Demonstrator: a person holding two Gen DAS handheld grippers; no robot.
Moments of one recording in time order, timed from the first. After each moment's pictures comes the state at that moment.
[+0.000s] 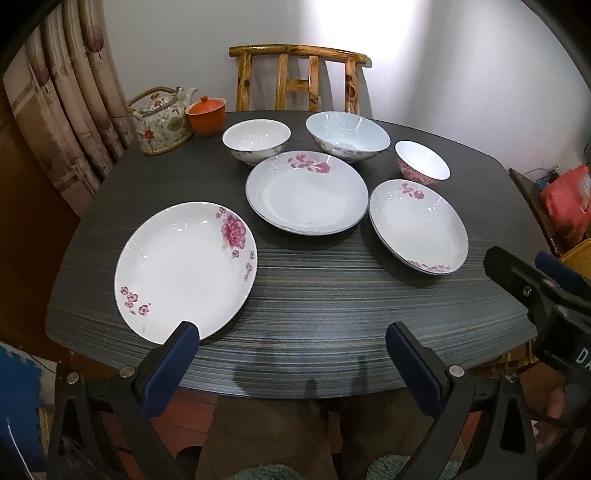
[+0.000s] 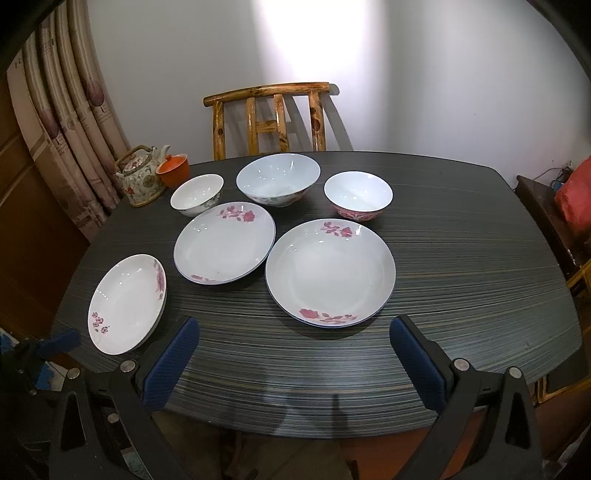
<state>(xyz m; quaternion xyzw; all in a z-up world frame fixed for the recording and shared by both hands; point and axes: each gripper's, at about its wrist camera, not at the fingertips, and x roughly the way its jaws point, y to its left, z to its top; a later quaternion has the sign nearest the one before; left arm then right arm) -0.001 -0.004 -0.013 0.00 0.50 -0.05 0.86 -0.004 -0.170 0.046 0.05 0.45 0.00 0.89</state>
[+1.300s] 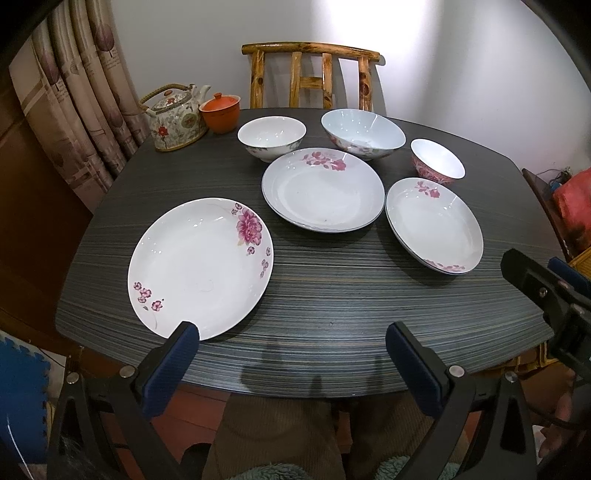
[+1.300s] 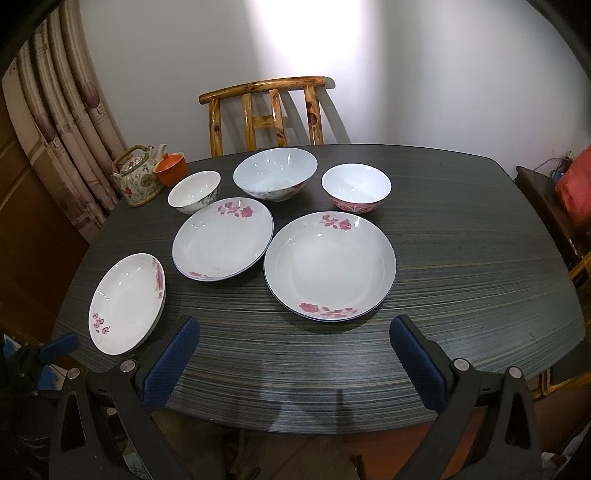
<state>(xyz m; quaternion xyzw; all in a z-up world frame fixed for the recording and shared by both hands) -0.001 -0.003 -0.014 0.01 0.51 -0.02 0.86 -0.006 -0.173 0.045 0.06 0.46 0.00 0.89</state>
